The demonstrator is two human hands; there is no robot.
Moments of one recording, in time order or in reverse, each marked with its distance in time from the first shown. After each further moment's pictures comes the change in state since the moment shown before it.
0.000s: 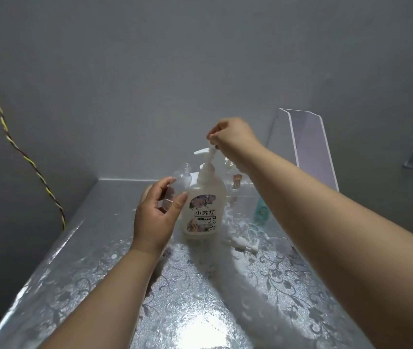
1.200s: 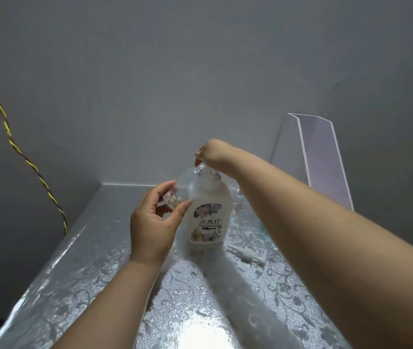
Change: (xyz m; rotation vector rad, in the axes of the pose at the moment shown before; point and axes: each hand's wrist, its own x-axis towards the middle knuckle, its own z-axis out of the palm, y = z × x) left_hand 0.005 0.008 0.000 -0.030 0.111 0.065; right_hand 0.019 -0.009 0.032 -0.457 -0.419 -0.050
